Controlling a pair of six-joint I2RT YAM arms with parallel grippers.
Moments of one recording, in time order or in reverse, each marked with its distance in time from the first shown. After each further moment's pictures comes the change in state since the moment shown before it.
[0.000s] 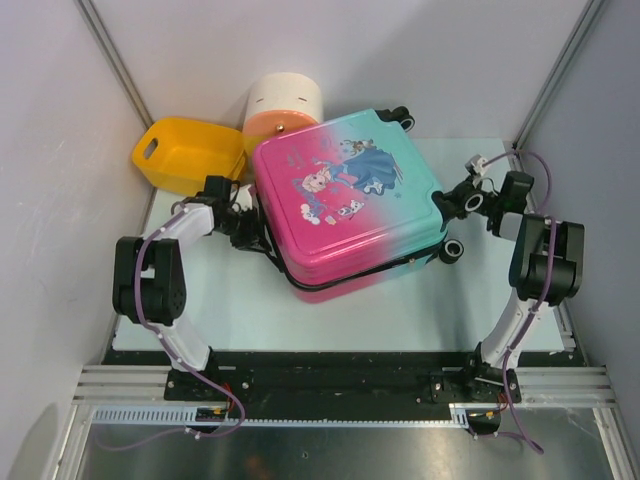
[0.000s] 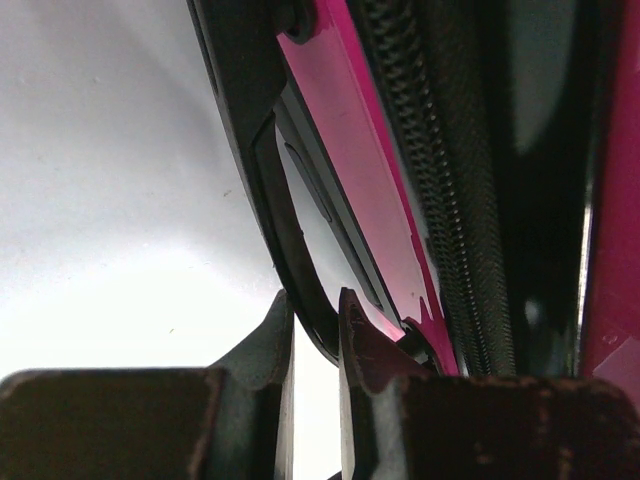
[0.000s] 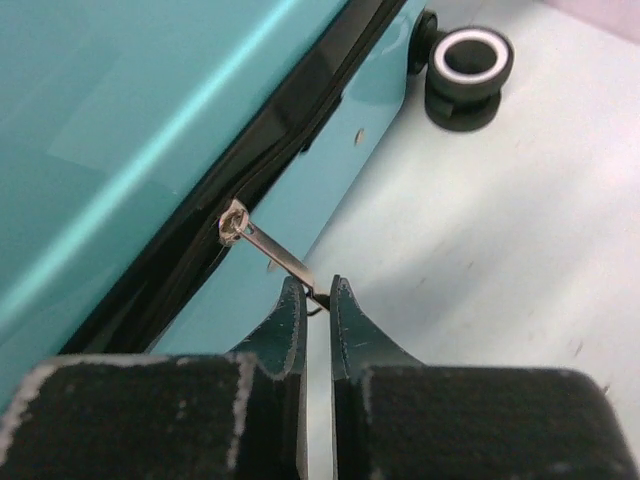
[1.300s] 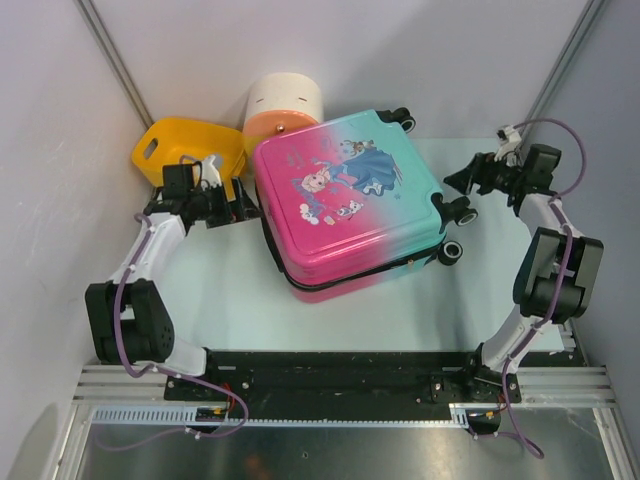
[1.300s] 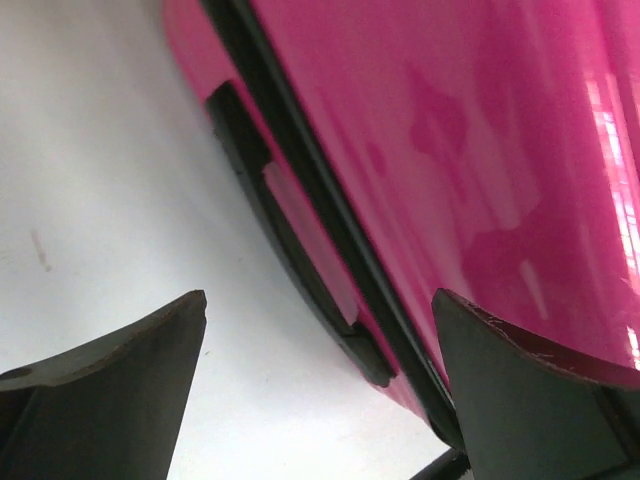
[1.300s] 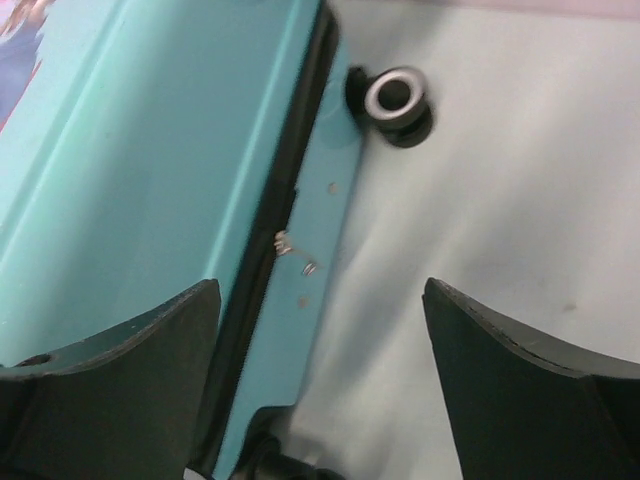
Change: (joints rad) left arm 0.127 -0.265 -0.011 0.117 0.076 -0.013; right arm -0.041 -0.121 0.253 -0.349 0.150 0.341
